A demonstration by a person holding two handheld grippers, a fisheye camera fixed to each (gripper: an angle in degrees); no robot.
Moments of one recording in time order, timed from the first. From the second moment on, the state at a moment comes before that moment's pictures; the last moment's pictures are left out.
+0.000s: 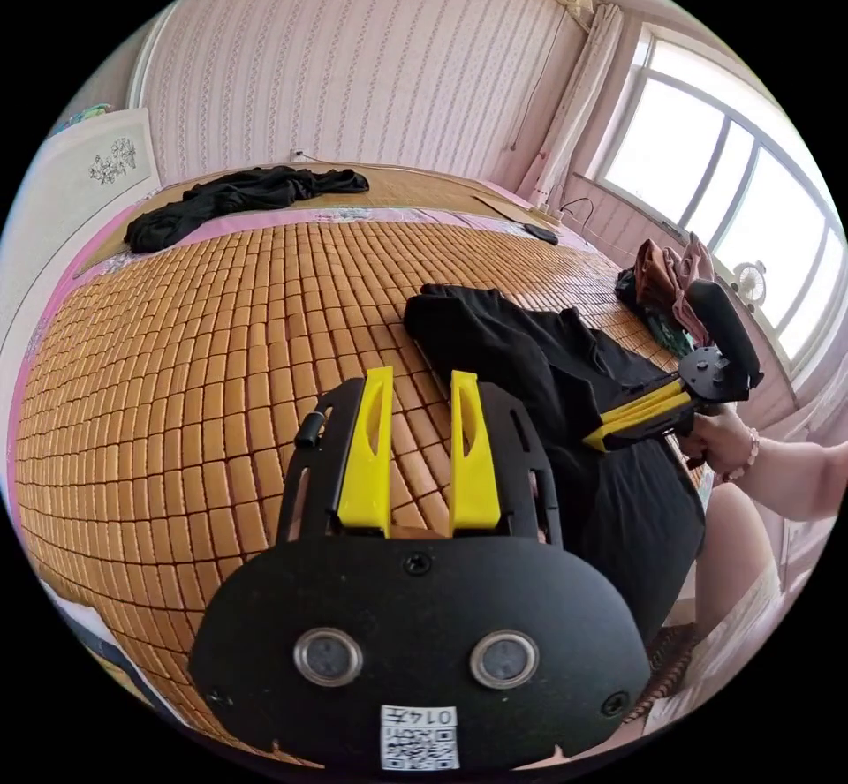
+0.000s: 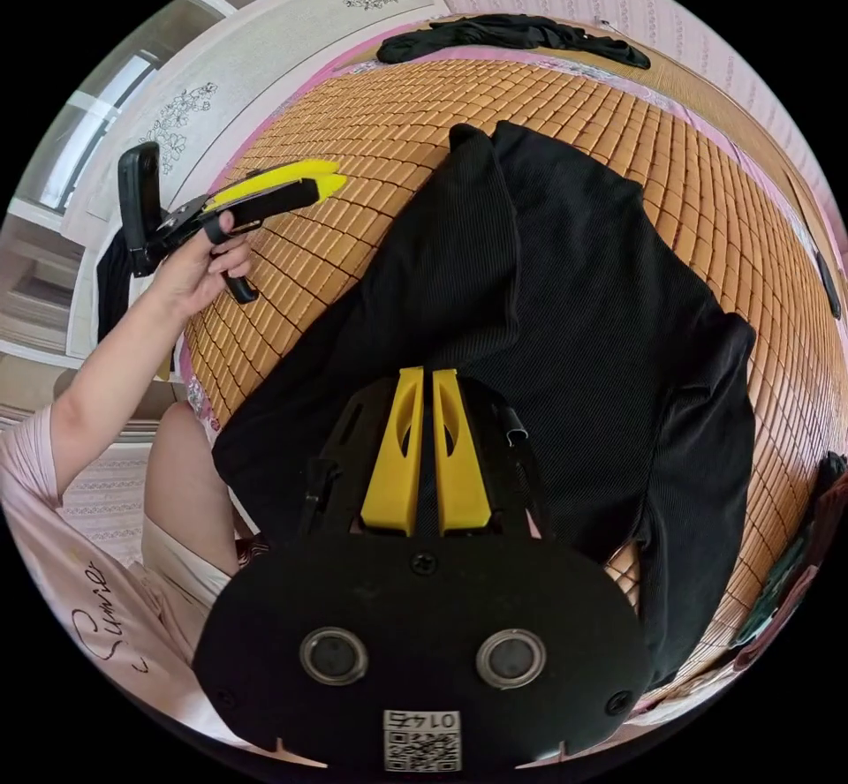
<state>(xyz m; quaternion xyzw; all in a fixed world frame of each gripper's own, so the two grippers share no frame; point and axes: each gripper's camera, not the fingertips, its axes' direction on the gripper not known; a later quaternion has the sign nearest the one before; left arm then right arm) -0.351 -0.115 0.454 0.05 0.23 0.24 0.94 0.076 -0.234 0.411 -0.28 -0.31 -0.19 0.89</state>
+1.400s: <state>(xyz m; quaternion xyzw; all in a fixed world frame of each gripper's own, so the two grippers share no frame) -0.566 0.036 0.339 0.02 0.08 0.06 0.99 -0.125 -0.391 0.499 -0.24 -0.11 -0.23 0.94</state>
